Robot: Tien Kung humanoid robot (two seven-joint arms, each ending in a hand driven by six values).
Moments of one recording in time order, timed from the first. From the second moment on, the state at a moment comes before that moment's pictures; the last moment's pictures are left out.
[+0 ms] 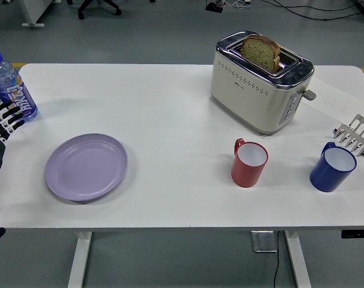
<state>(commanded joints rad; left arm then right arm) -0.16 0.18 -1.74 -1.11 1.02 -0.14 -0.26 0.06 -0.09 1.18 0.18 -1.13 -0.10 -0.07</state>
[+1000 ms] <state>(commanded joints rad) -0.15 0.09 -1.55 -0.96 0.98 -0.09 -0.44 0.07 -0.08 1.18 0.18 -1.14 -0.10 -0.07</state>
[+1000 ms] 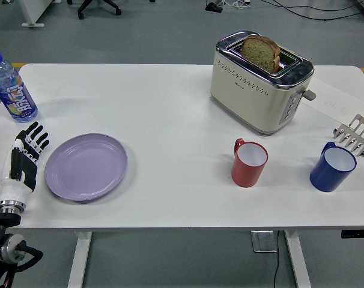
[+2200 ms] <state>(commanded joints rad) -0.15 0.04 -1.48 -0.98 0.92 -0.06 -0.47 0.07 -0.08 1.17 0.18 -1.15 -0.09 -0.07</state>
